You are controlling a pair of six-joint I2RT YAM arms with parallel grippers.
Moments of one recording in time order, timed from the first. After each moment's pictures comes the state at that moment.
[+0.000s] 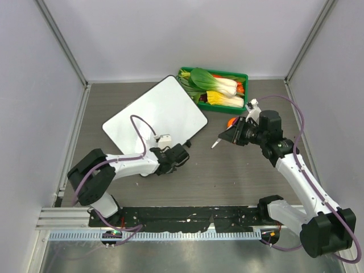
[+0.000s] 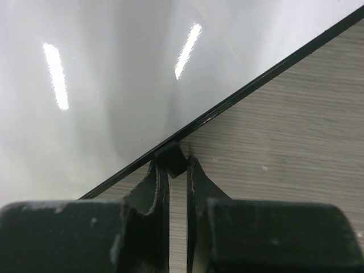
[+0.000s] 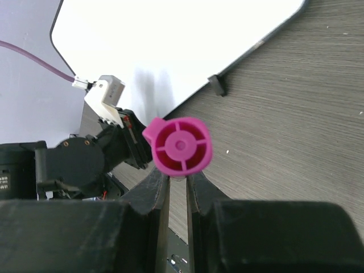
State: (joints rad) left arm -0.93 1.58 0.84 -0.53 -0.50 -1.01; right arm 0.21 1.01 0.80 -0.31 -0.56 0.57
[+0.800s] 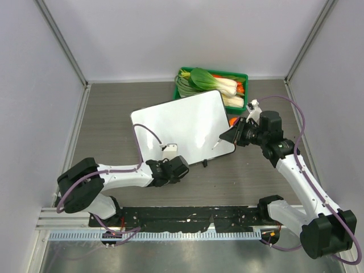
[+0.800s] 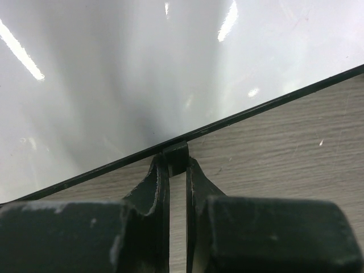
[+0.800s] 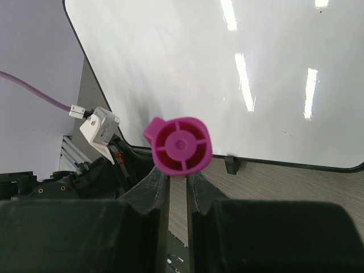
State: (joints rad) left arm -1.09 1.48 0.72 -0.35 -0.43 -0.96; right arm 0.21 0.99 0.80 -0.34 -0.53 0.55
